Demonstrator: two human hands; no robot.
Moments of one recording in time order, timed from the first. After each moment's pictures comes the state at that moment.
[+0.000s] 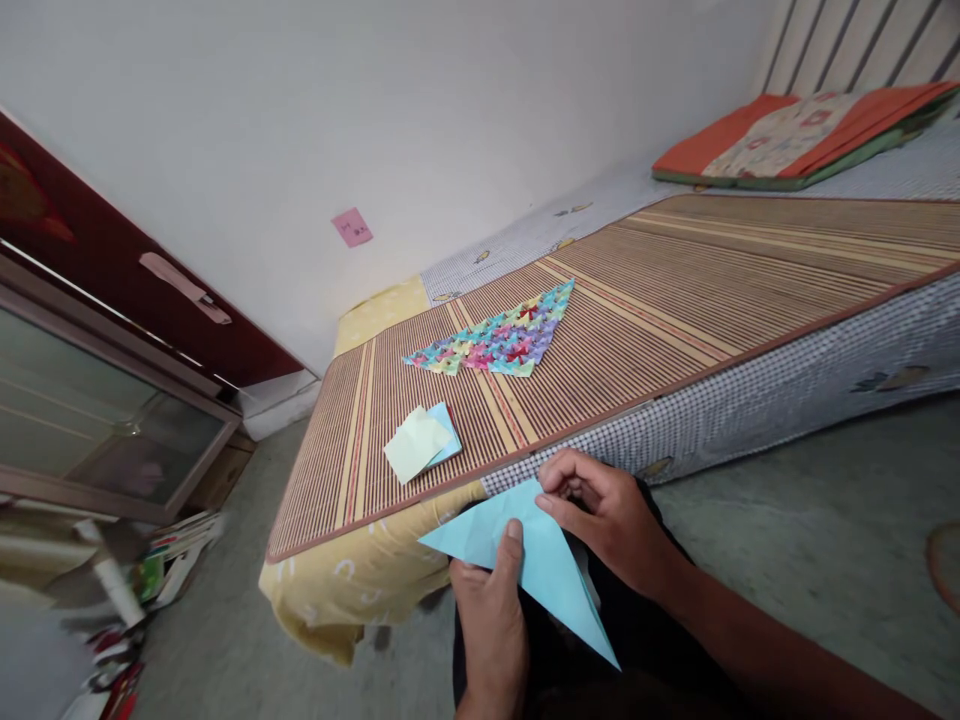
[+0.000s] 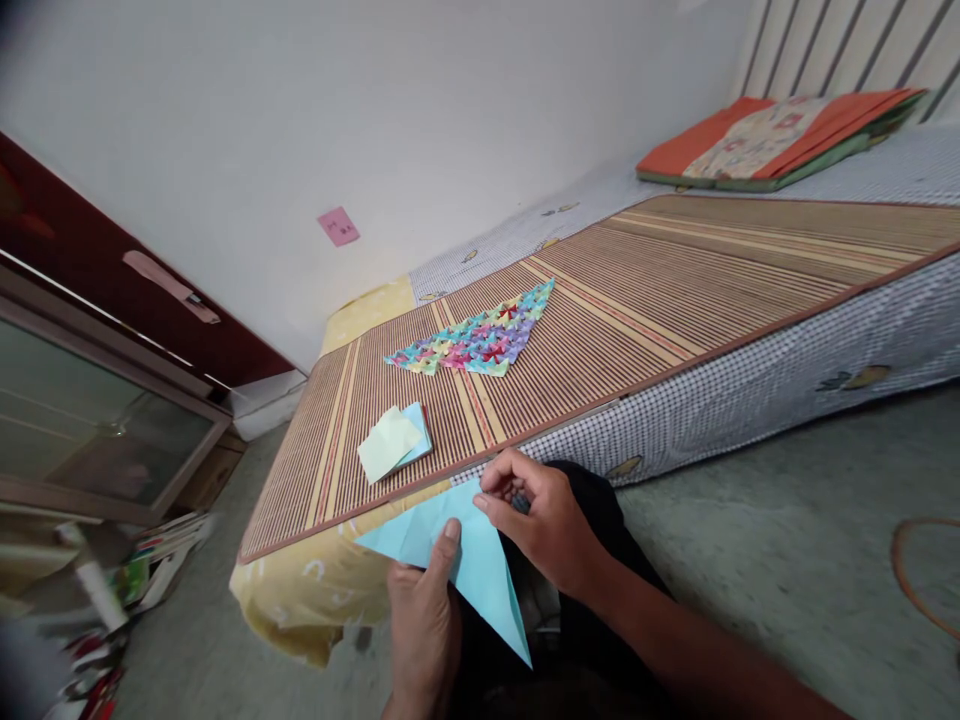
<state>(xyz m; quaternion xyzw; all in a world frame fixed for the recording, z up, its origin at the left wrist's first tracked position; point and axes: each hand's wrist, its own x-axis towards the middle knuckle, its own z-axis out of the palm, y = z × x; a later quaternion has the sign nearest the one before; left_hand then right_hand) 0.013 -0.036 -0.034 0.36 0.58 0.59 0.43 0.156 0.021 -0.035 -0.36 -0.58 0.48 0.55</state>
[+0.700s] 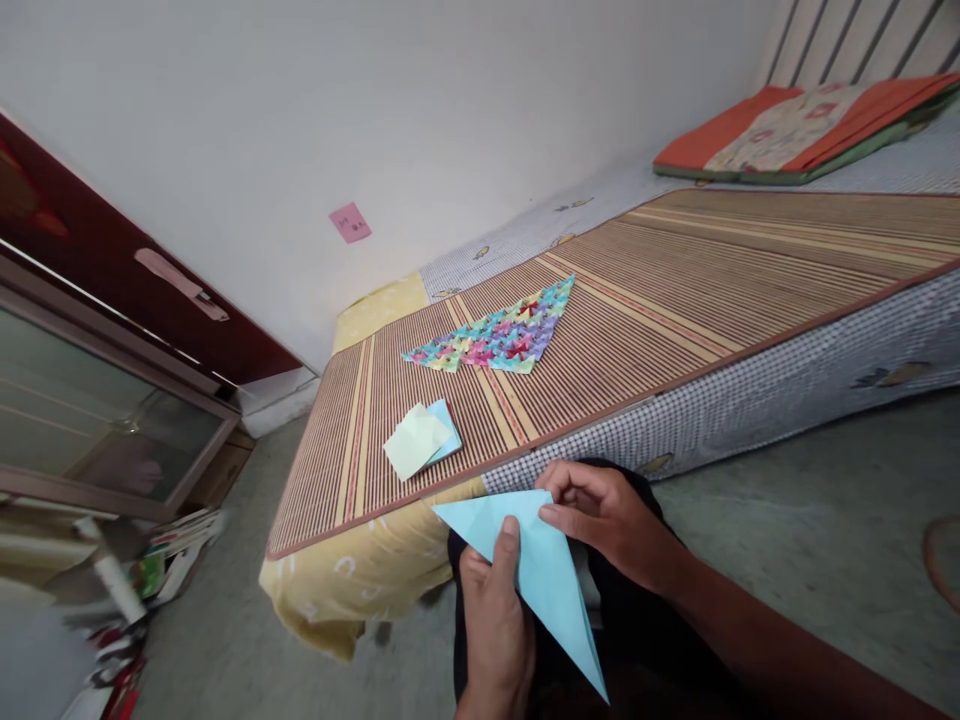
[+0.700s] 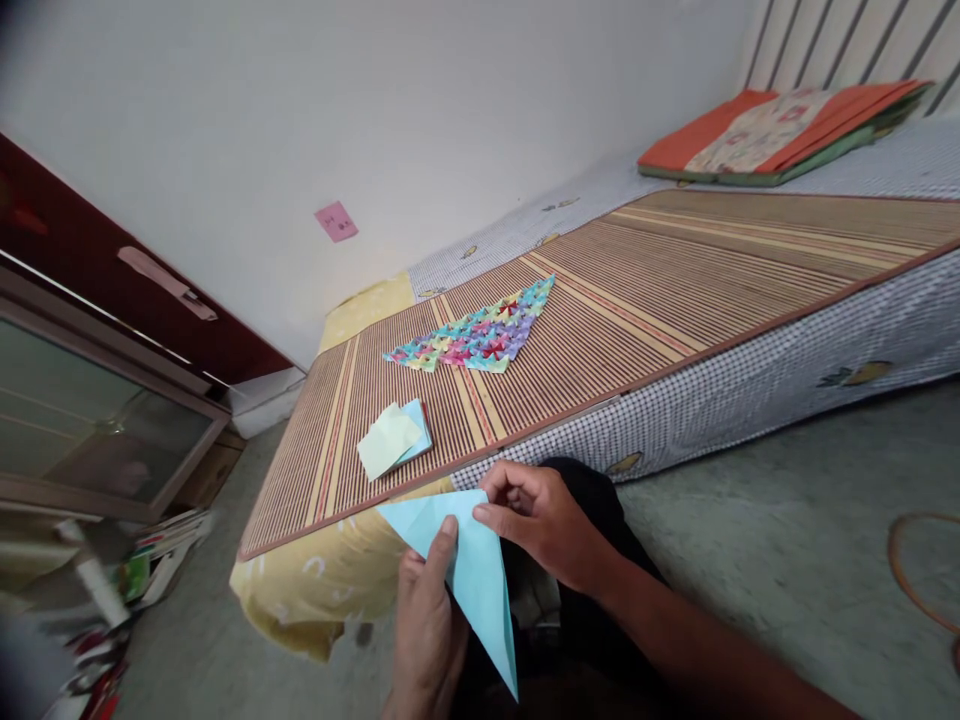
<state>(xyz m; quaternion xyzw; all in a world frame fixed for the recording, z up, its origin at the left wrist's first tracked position) 0.018 -0.037 -0.036 0.24 0.52 0.61 0.55 0.161 0.019 -0.044 -0.29 -0.54 0.62 0.49</state>
